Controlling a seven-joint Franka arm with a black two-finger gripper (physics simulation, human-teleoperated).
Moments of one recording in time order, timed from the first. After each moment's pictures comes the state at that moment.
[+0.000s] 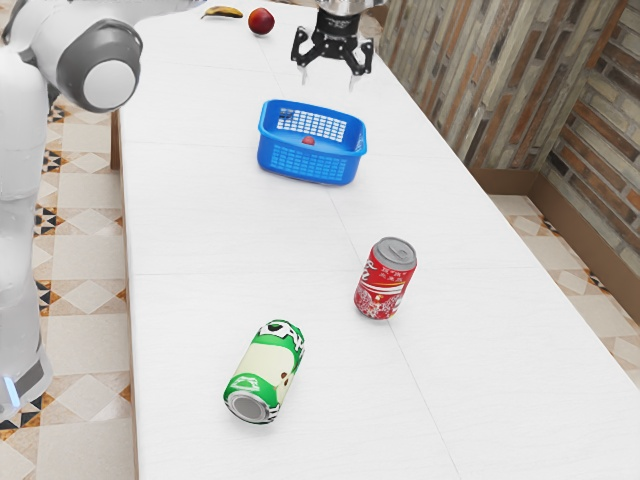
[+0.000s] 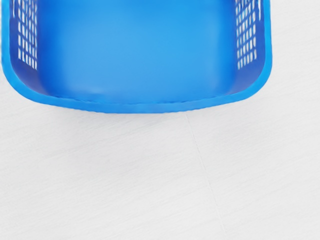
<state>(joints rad) 0.03 0.15 0.40 -1.29 -0.08 1.52 -0.83</state>
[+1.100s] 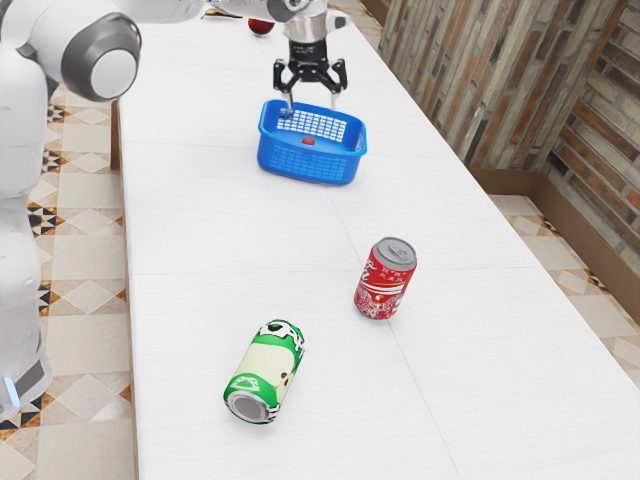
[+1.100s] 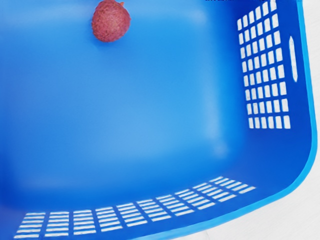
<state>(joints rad) 0.26 0.14 0.34 -1.56 -0.28 1.86 -0.46</state>
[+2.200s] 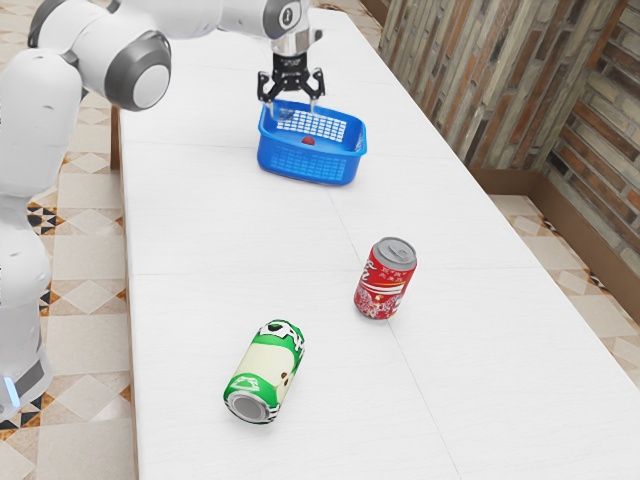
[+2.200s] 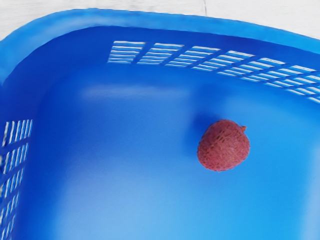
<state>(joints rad) 0.42 0.35 0.32 -1.45 -0.31 1.91 -0.65</state>
